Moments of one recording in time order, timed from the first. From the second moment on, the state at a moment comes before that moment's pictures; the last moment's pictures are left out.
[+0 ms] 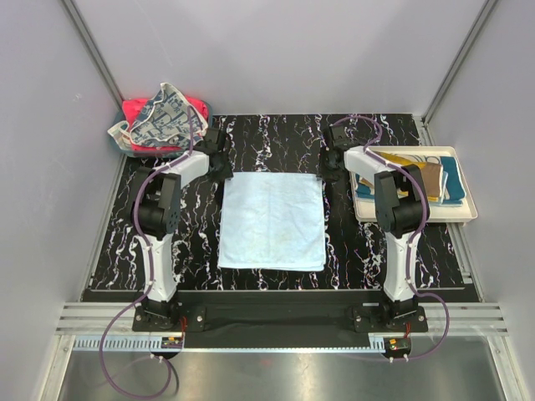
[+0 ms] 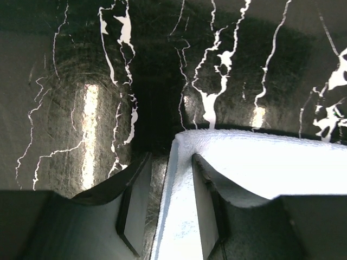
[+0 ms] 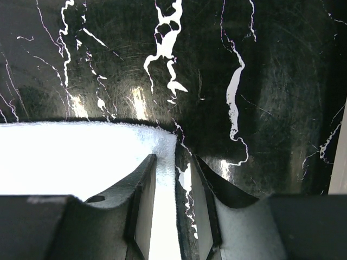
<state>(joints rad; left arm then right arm) -0.25 2.09 1.49 -0.41 -0.10 -0.45 0.29 2.13 1.57 -0.47 0.04 0.42</state>
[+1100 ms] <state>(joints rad) -0.25 2.12 1.50 -0.32 -0.09 -0.48 0.29 2.16 1.57 -0.40 0.03 0.46</state>
